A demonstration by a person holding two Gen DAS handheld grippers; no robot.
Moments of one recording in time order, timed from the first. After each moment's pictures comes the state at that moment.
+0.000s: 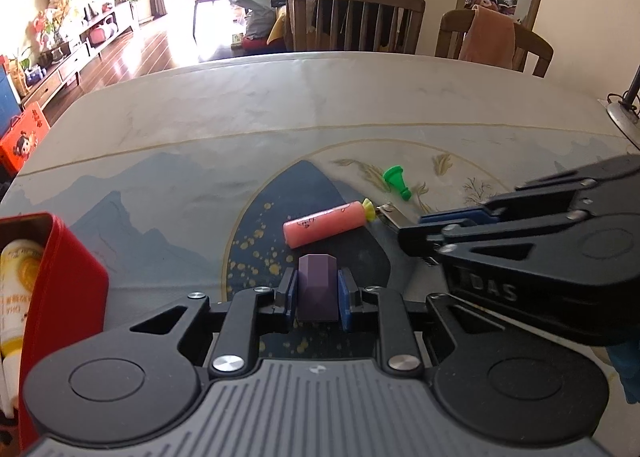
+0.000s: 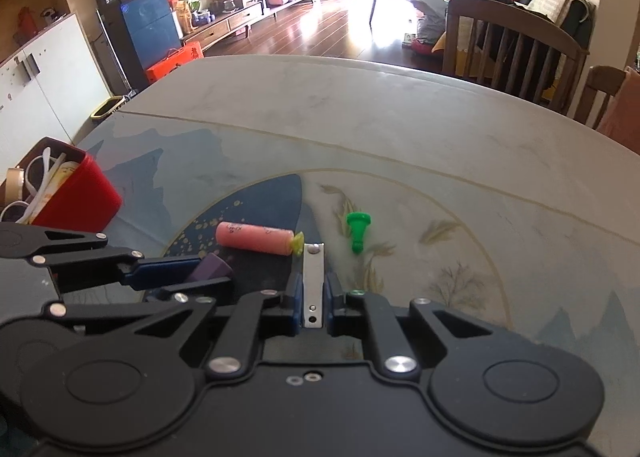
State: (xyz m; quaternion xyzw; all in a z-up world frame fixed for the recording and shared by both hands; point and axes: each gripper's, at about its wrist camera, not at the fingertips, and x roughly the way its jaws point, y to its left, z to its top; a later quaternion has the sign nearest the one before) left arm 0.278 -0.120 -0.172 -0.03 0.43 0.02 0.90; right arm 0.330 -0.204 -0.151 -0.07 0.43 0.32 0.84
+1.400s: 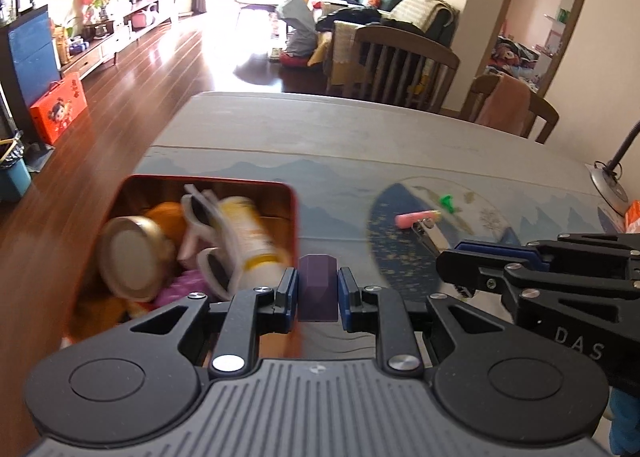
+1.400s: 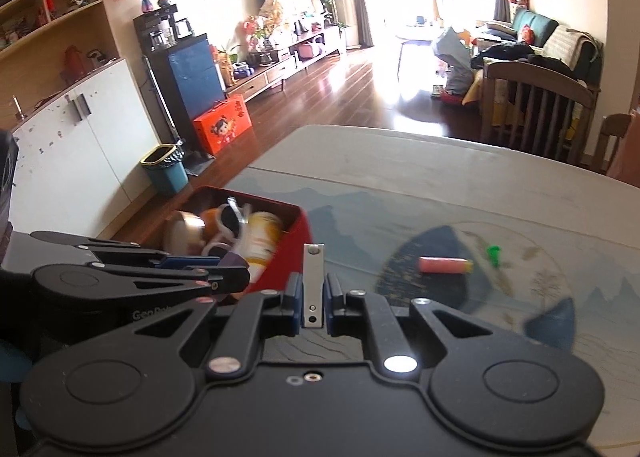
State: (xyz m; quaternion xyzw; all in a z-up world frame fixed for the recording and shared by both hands) left arm 0.143 0.004 -0.071 -0.10 0.40 0.05 0.91; right arm 0.190 -0.129 -0.048 -0.03 0.37 0.36 0.86
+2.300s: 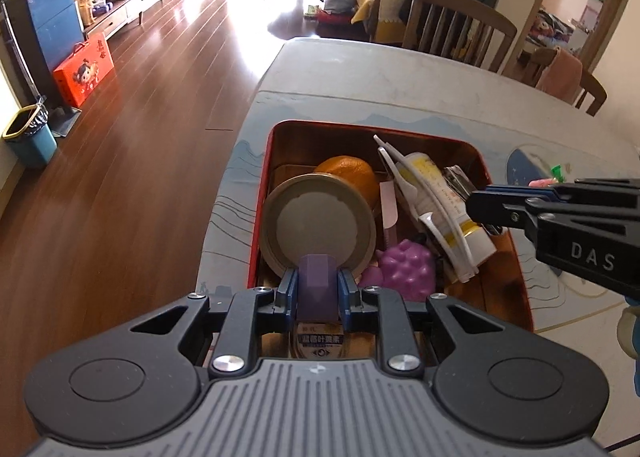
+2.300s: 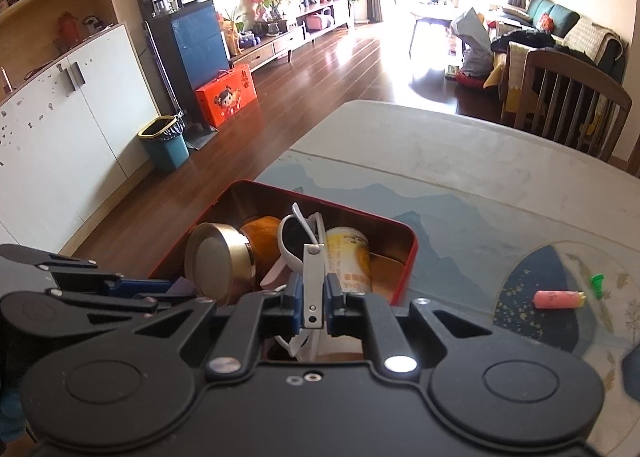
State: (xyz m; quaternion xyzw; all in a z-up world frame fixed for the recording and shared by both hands) left arm 0.141 0.137 -0.119 -0.09 0.47 0.07 0.88; right arm 0.206 0.008 -0.080 -0.06 0.40 0.35 0.85
